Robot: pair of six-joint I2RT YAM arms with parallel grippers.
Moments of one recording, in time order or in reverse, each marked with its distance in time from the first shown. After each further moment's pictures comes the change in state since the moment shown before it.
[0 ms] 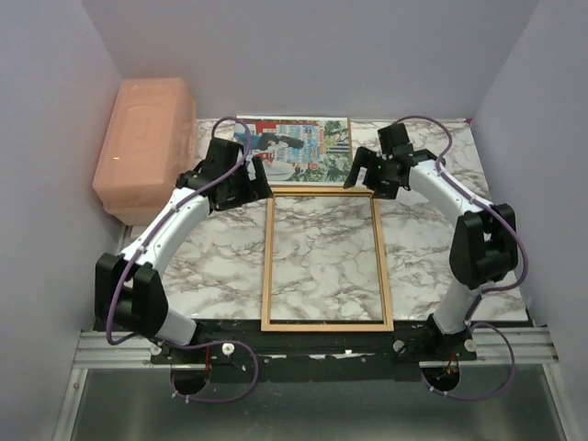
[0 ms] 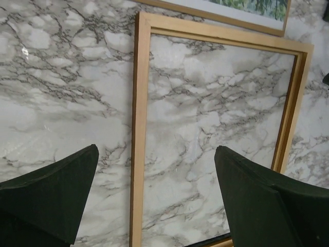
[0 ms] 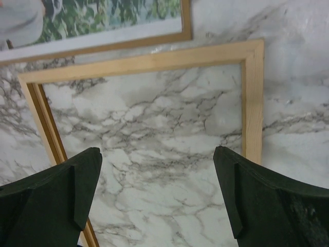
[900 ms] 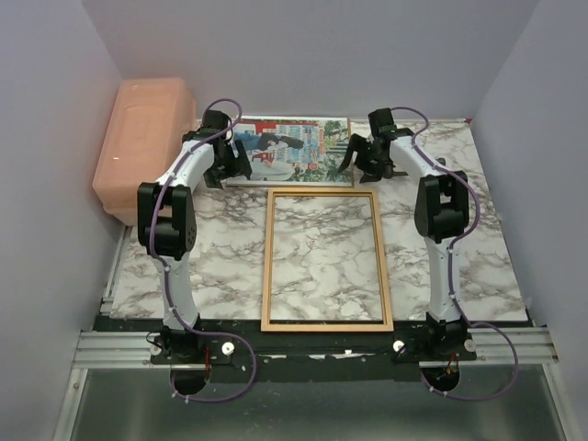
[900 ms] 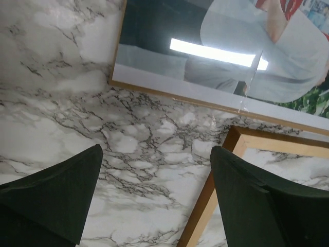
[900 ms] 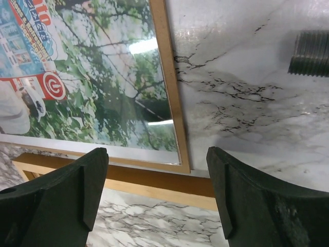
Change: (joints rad) left arm 0.214 0.634 0.519 -0.155 -0.048 0.091; right arm -0.098 0.594 0.613 -0.108 -0.106 -0.015
